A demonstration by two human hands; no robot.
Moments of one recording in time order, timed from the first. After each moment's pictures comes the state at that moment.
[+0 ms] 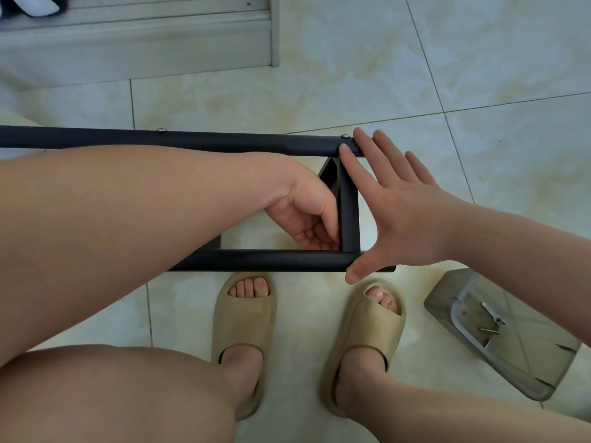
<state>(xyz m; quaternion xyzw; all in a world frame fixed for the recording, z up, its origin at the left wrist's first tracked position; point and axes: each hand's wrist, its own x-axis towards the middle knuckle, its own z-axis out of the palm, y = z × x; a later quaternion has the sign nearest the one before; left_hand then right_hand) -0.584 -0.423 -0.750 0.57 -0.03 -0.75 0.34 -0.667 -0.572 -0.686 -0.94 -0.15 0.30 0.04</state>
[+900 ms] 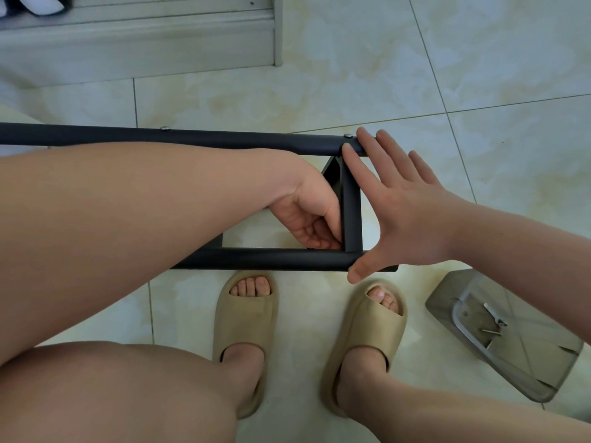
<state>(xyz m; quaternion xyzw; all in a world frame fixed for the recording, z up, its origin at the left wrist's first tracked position) -0.582 -0.426 -0.752 0.60 -0.03 -0.74 0.31 -0.667 -0.572 -0.685 -0.94 -0.15 0.30 0.04</state>
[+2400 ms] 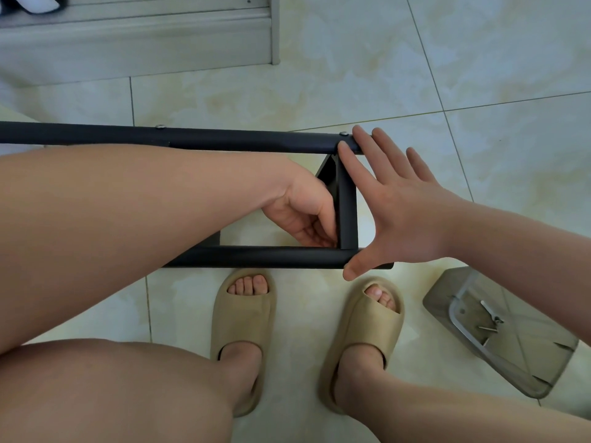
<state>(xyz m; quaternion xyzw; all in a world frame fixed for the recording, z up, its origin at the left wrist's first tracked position) -0.590 -0.420 -0.751 0.58 -0.02 -0.73 0.38 -0.667 -0.572 -0.685 -0.94 -0.14 0.30 0.03</state>
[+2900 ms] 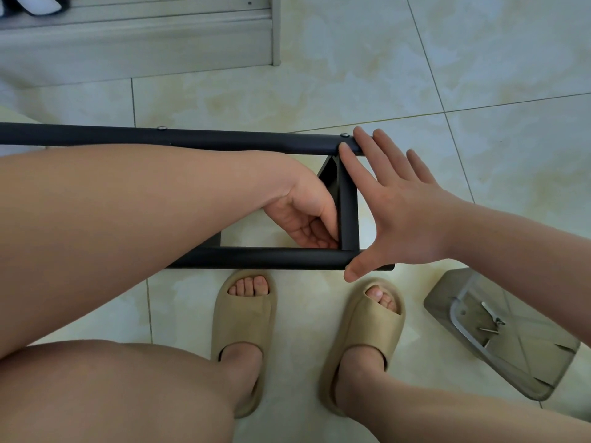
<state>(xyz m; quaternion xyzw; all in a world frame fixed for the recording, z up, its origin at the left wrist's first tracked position) -0.587 -0.423 -0.750 0.59 -0.02 -0.73 0.33 -0.667 -0.573 -0.687 -0.94 -0.15 0.29 0.04</state>
